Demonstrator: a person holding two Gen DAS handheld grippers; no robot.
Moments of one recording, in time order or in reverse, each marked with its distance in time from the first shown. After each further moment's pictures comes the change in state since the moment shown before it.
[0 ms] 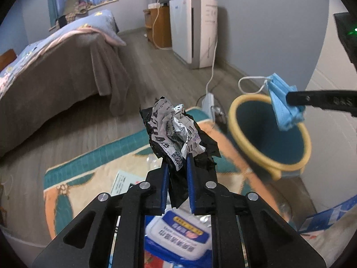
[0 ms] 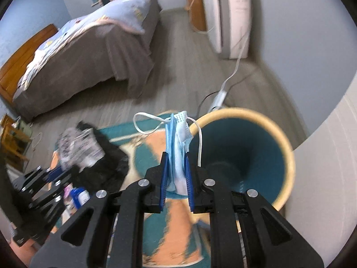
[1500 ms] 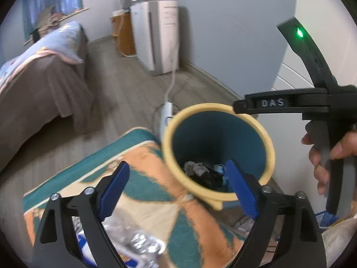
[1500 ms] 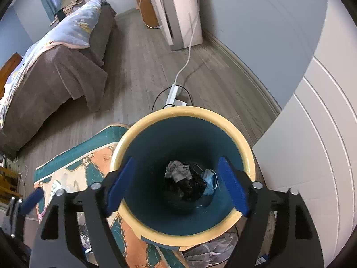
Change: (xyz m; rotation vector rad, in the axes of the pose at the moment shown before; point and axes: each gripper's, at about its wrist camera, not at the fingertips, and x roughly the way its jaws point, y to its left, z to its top) left arm 0.014 -0.107 0.036 0.084 -0.005 -0.109; right arm 0.027 -0.100 0.009 0.214 0.042 -0.107
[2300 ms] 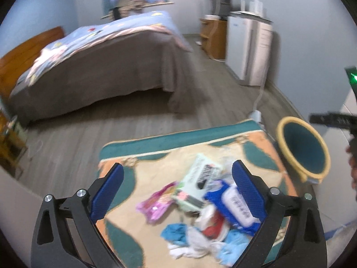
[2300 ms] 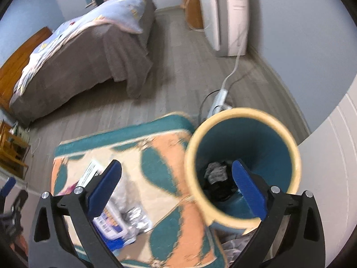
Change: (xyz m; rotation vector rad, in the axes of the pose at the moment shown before) left arm -0.132 0.187 -0.101 -0.324 -0.044 0.365; right arm -0.027 0.135 -0.036 -0.201 0.001 0.113
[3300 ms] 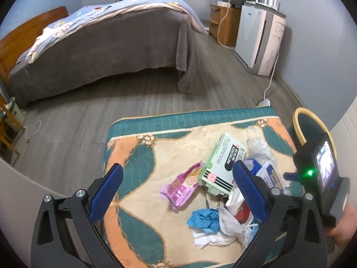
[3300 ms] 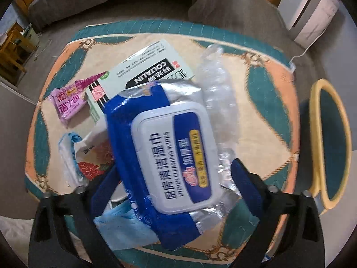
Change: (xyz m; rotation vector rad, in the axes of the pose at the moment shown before) left arm 0.028 0.055 -0.023 -0.025 0.117 -0.038; right arm 0.124 0.161 -0.125 -0.386 0.346 0.008
